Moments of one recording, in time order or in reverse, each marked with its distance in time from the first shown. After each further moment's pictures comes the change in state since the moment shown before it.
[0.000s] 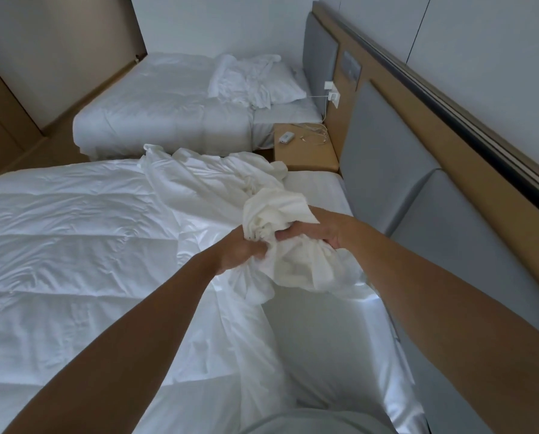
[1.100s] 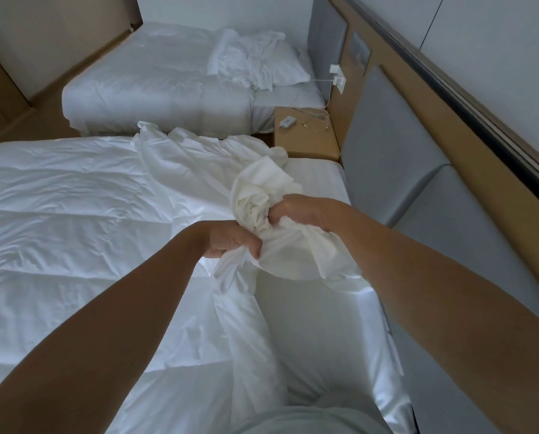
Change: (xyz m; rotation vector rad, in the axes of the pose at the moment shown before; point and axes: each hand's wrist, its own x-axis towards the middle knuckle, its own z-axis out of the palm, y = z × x) left_hand 0.006 0.009 -0.022 -0.061 -0.256 -0.396; right_hand 0.033 -0.021 0.009 -0.260 0.037 0.110
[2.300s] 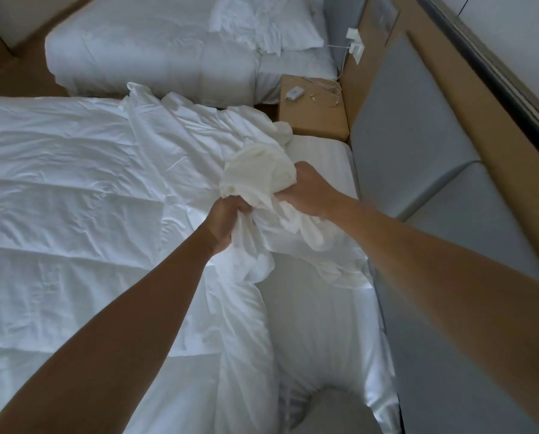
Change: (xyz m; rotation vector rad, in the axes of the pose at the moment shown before) left_hand 0.077 -0.023 -0.014 -0.649 0.532 0.328; right_hand 0.054 0.022 -0.024 0.043 0.218 -0.279
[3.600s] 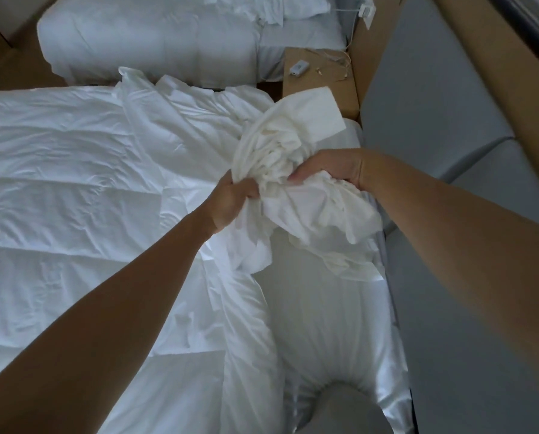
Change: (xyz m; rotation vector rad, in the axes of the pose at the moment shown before) left_hand 0.025 0.017 0.024 0.303 -0.125 0.158; right_hand 0.028 0.025 -0.058 0.276 -0.462 0.450
